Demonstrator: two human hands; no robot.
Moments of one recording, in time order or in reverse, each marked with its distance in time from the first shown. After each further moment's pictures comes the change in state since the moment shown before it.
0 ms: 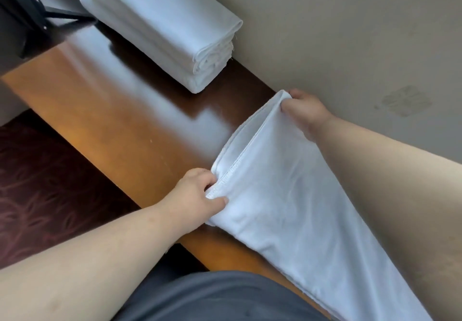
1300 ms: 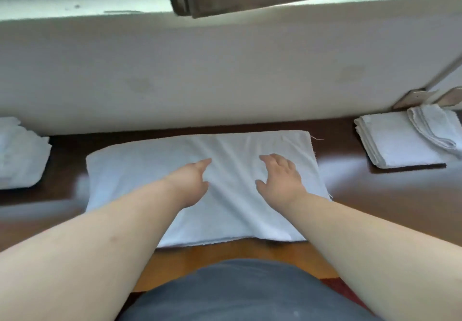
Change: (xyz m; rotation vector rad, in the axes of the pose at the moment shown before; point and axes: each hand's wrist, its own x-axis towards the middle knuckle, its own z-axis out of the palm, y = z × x) left_hand -0.026 0.226 0.230 0.999 -0.379 0.371; right_hand -0.332 0.280 -0.149 -0.269 0.331 0.330
